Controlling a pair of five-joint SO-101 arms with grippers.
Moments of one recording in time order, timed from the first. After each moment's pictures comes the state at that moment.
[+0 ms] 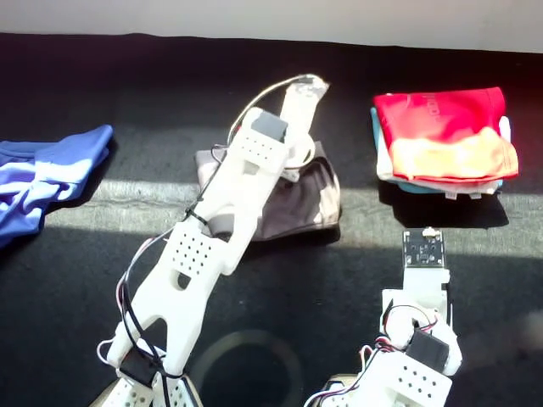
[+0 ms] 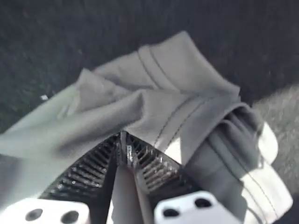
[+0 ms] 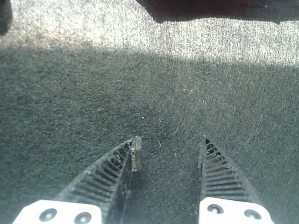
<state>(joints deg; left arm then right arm) 20.2 64.7 -69.0 77.4 1.9 23.0 -91.0 94.9 57.6 28.5</state>
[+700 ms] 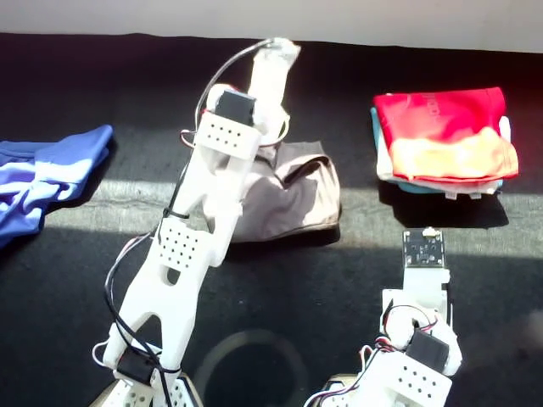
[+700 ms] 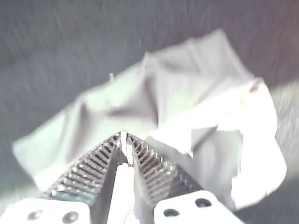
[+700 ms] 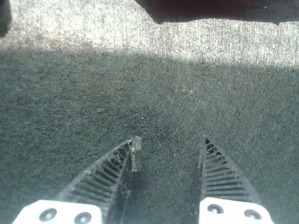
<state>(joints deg) 15.5 64.7 -88.0 99.1 0.7 23.0 -91.1 94.9 57.6 28.5</state>
